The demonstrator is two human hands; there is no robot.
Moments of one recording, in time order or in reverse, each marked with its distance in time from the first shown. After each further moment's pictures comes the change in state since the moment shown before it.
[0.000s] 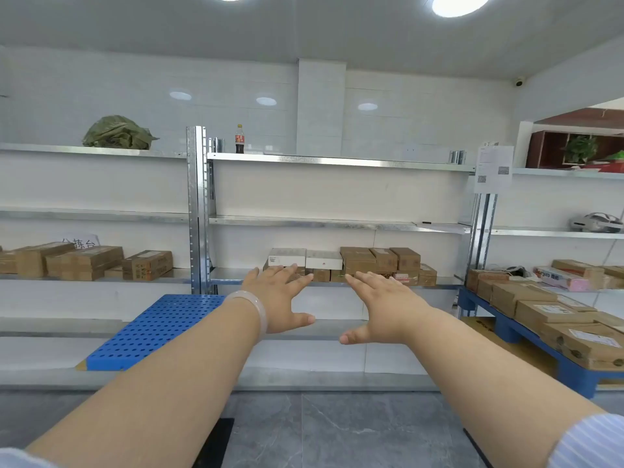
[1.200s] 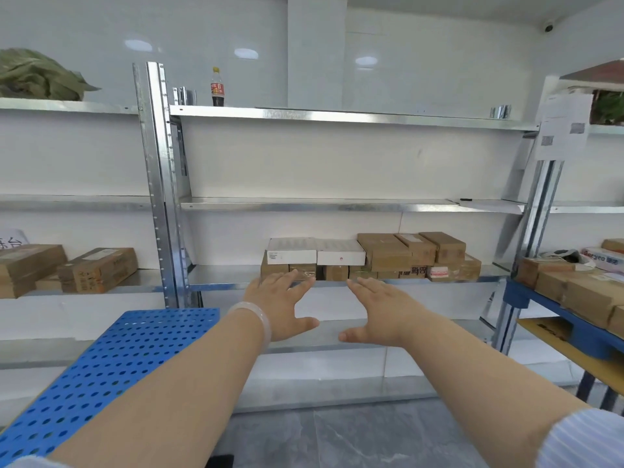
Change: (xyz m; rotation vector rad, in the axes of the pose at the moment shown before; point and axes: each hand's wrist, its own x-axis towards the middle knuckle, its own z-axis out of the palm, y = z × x) left_hand 0.347 -0.207 0.178 -0.056 -0.013 0.061; right_hand 0.402 0.024 0.147 0.058 -0.083 0.074
